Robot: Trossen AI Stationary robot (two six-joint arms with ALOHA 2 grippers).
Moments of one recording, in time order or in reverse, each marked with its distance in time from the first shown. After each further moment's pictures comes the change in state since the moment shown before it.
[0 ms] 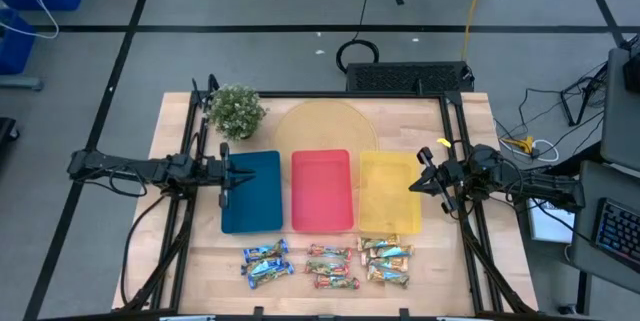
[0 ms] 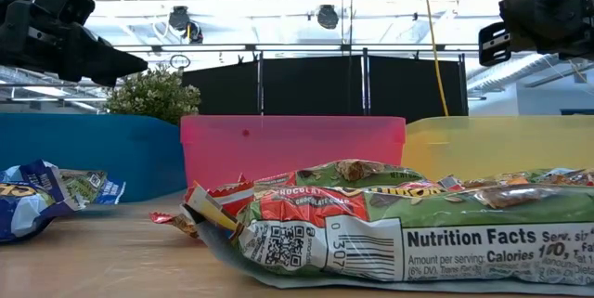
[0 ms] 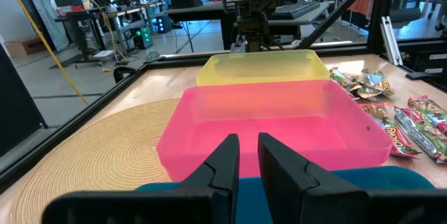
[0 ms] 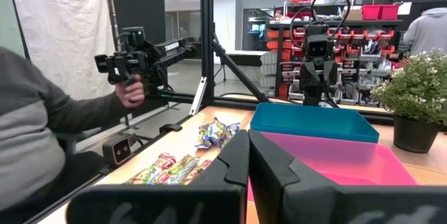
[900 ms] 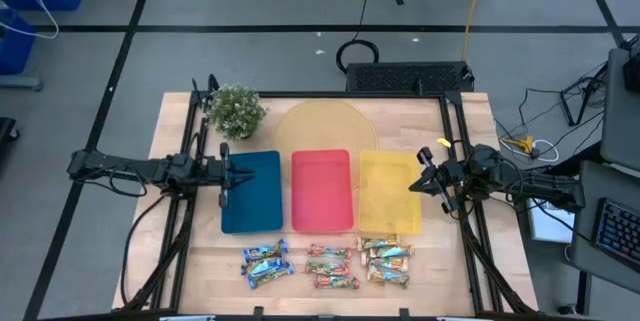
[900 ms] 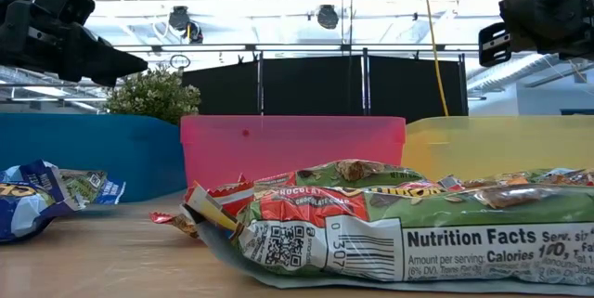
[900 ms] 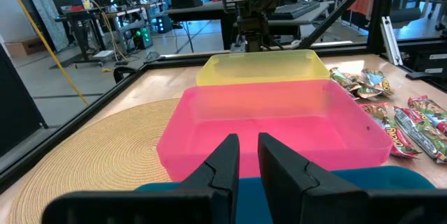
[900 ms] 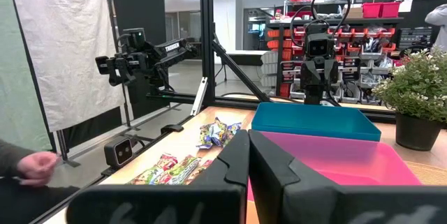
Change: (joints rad) left arm 0.000 0.000 0.000 0.000 0.000 0.000; right arm 0.000 0.000 0.000 0.000 0.000 0.015
